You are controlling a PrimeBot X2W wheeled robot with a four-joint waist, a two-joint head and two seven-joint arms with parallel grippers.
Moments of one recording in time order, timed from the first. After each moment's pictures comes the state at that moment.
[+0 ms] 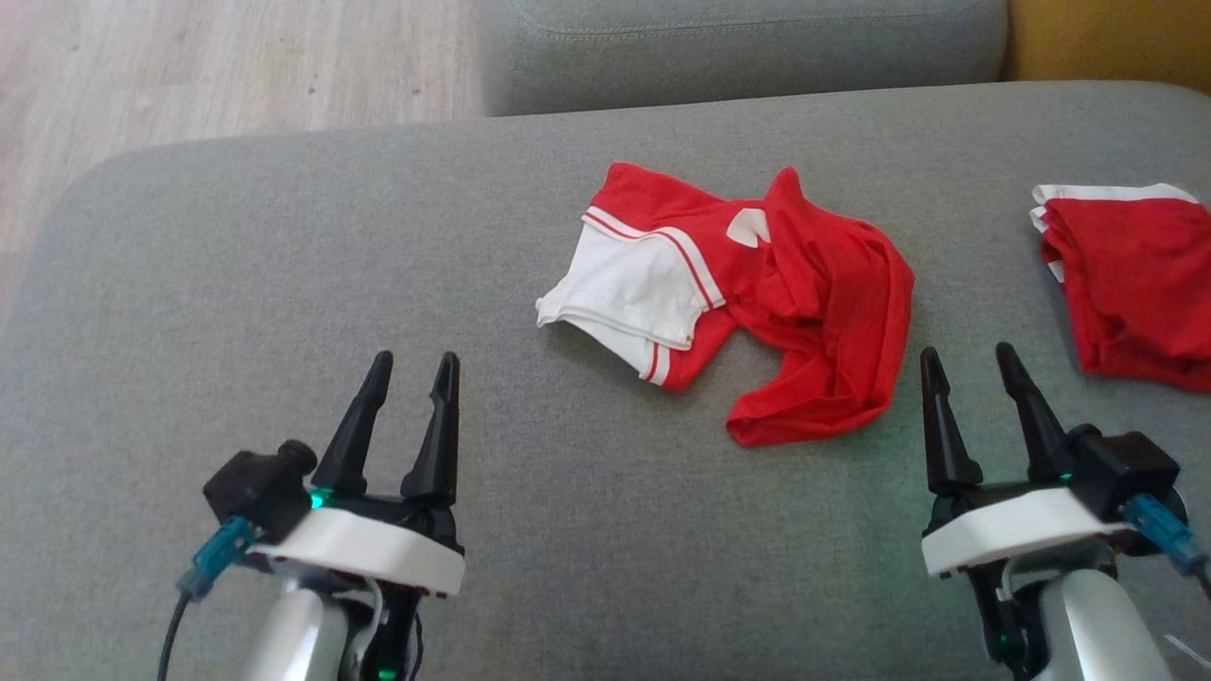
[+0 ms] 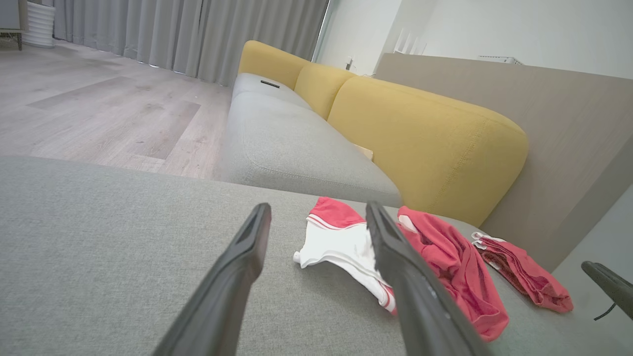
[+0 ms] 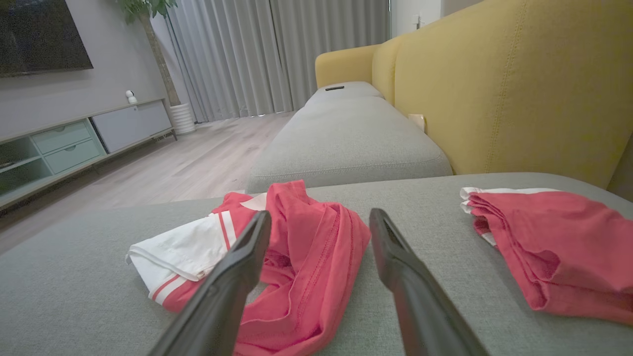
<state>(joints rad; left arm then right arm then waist) -0.07 0.05 -0.24 0.16 -0.39 -0.10 -0.26 -0.06 -0.05 0.02 0.19 0.16 0.13 -0.15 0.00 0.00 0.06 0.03</state>
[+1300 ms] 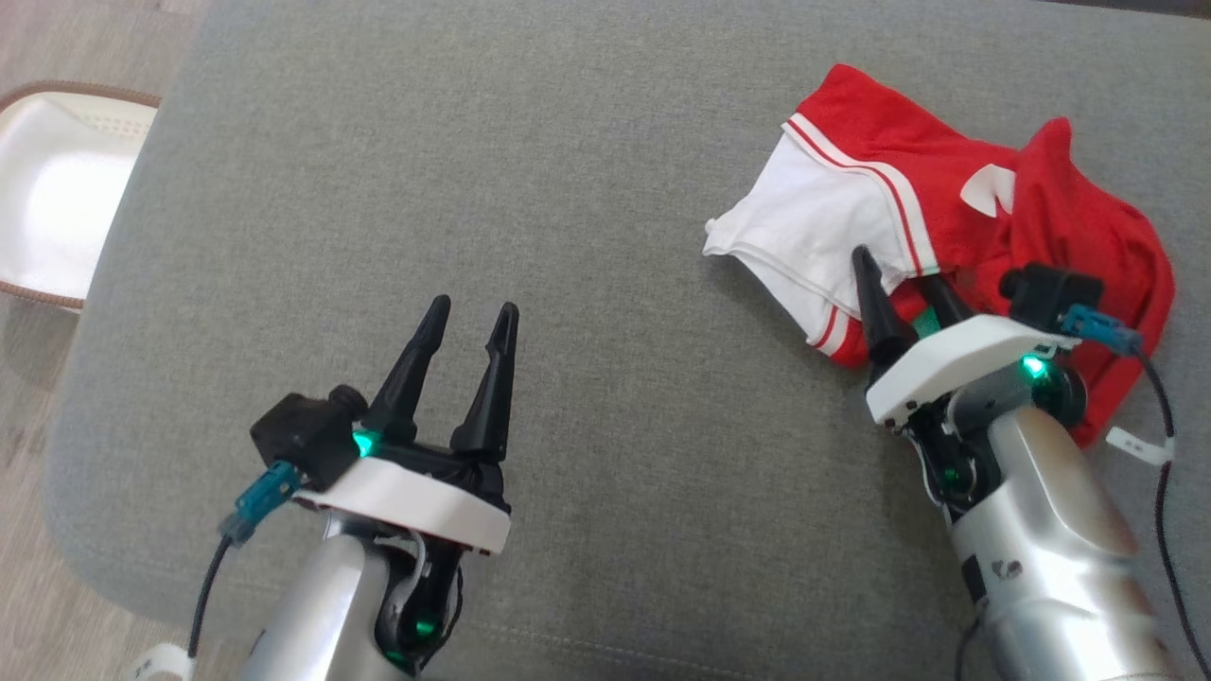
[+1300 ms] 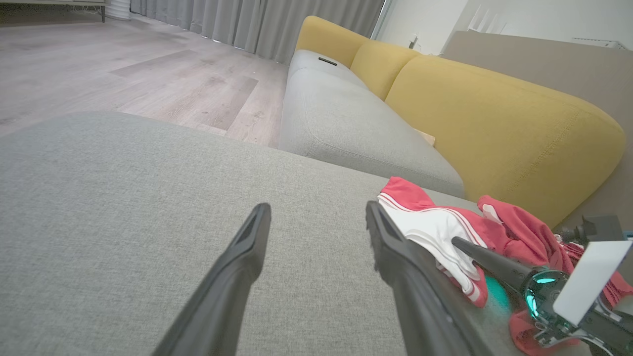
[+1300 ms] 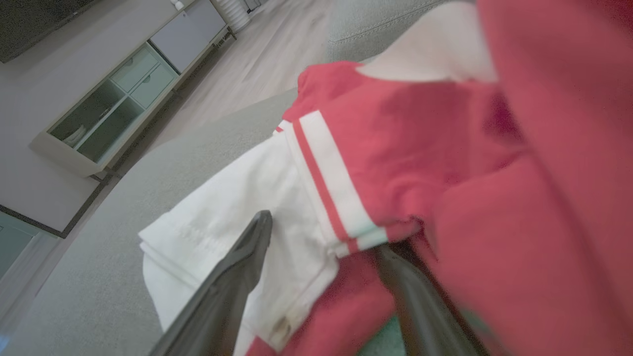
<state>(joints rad) -0.18 0.05 -0.35 0.17 -0.42 -0.10 -0.26 -0.49 -0.06 0.12 0.67 0.47 0.13 0.01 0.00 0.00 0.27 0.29</state>
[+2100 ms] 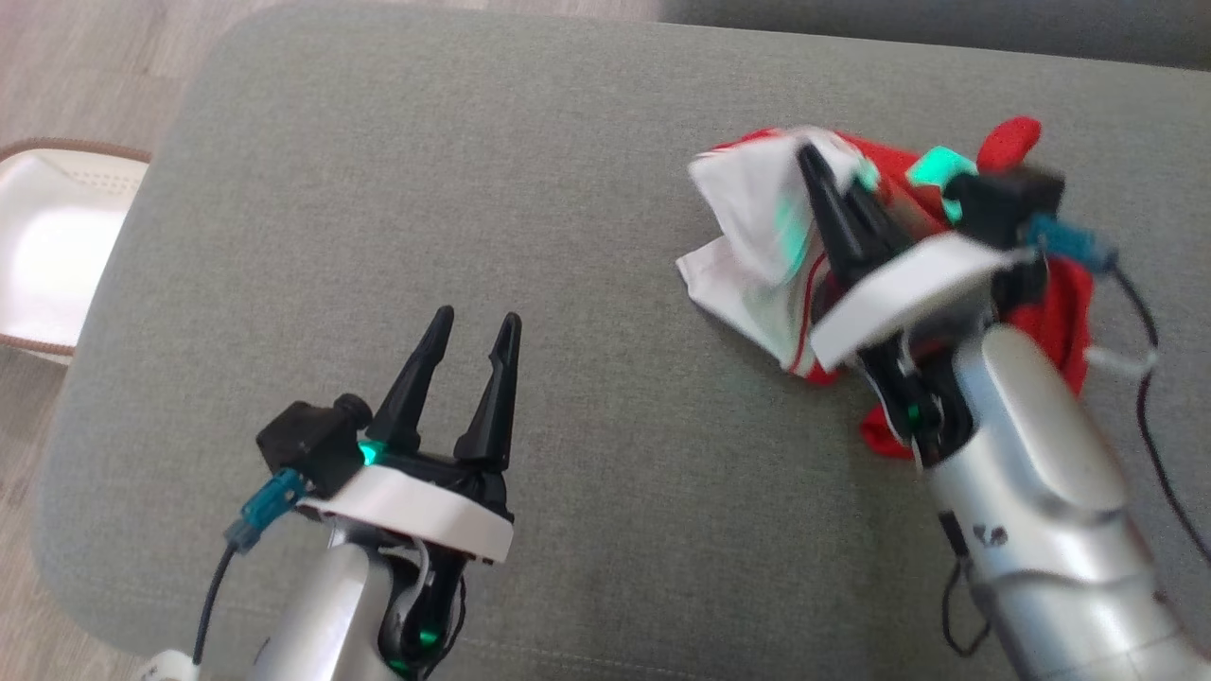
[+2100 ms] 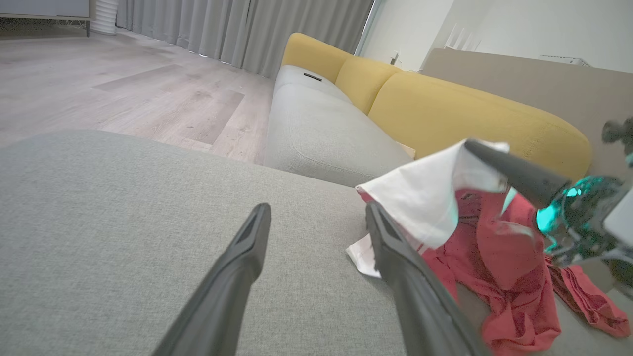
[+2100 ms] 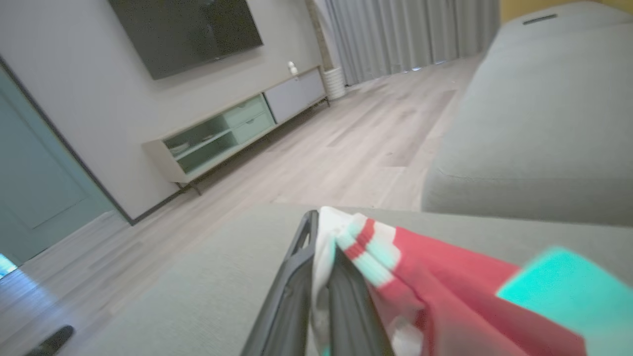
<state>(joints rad) -0.17 0.05 -0.35 0.17 -0.43 -0.09 -0.26 -0.55 -0.09 0.33 0.39 0.49 0.13 0.05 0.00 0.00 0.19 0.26</state>
